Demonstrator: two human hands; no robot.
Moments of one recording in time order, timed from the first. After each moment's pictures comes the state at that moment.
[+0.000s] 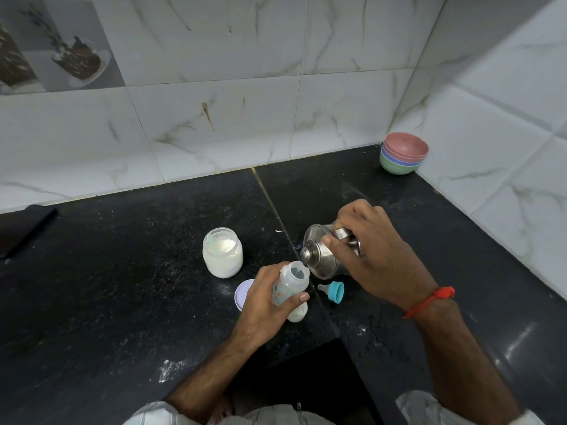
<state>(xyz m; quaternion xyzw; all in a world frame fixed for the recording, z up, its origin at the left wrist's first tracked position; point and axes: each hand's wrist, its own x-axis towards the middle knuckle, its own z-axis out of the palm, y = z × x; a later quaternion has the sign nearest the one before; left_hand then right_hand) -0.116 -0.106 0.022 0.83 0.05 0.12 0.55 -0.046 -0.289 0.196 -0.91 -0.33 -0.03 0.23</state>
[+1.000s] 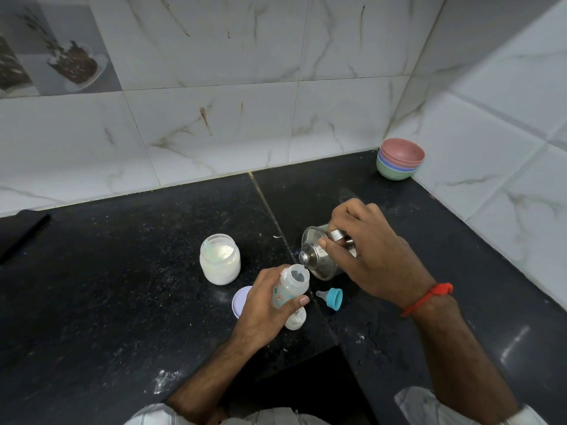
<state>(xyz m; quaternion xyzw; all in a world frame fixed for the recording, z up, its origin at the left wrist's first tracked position) -0.108 -0.105 0.027 0.82 0.06 0.10 0.56 -0.036 -0.281 0.204 -0.91 -0.36 -0.05 0.19</state>
